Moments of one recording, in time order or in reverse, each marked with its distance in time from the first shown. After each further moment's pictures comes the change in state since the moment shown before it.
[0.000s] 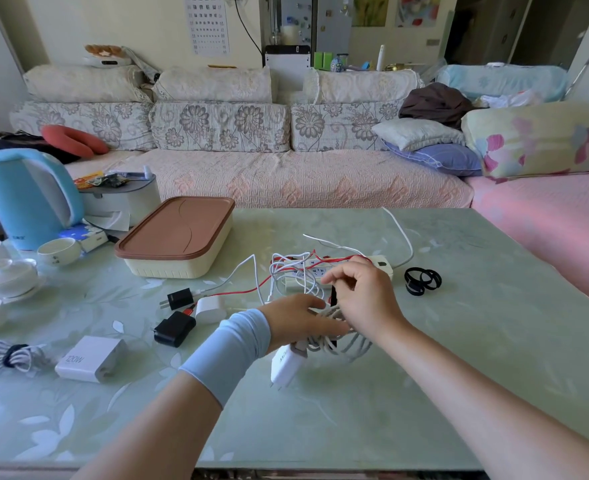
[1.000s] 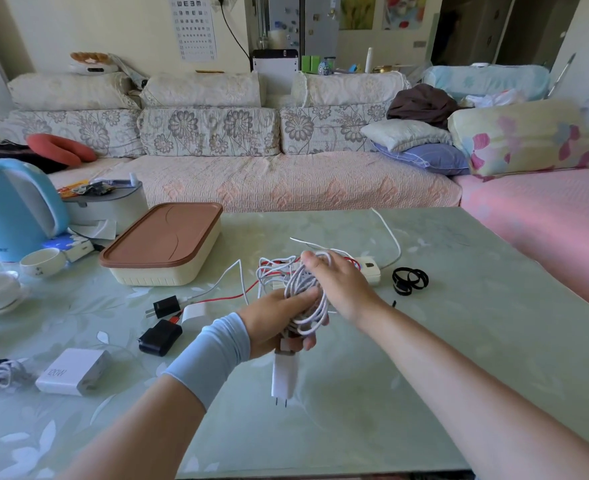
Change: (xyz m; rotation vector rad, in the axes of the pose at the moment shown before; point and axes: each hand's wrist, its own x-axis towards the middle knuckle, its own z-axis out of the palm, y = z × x) left_hand -0.015 0.017 0.003 -0.542 -0.108 0.140; right_hand 0.013 -0.035 -0.018 0.306 -0.234 0.280
